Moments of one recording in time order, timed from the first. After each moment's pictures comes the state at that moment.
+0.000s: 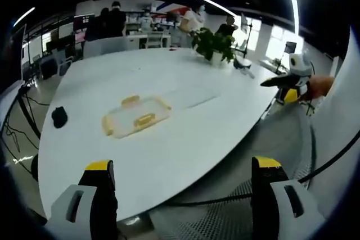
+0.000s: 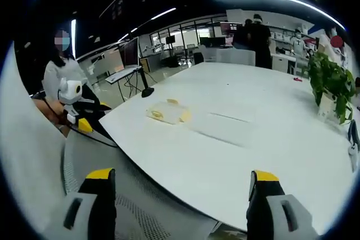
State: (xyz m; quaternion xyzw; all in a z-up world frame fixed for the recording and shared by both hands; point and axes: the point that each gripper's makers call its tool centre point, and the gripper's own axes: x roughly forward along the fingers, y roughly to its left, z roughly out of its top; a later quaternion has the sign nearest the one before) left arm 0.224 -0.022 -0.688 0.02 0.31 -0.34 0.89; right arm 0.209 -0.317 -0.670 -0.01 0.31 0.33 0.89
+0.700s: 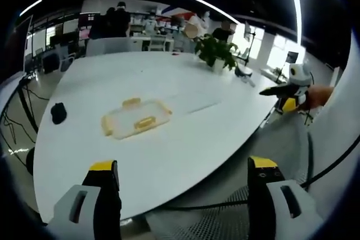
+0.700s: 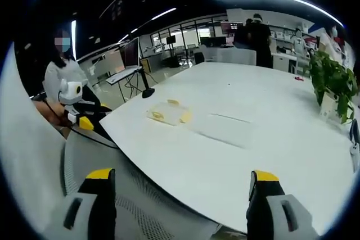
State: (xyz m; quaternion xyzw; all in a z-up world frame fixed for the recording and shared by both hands) left arm 0.228 -0.023 -0.685 -0.01 0.30 -0.34 0.89; right arm 0.215 -0.314 -0.670 -0.01 0.31 0.33 0.89
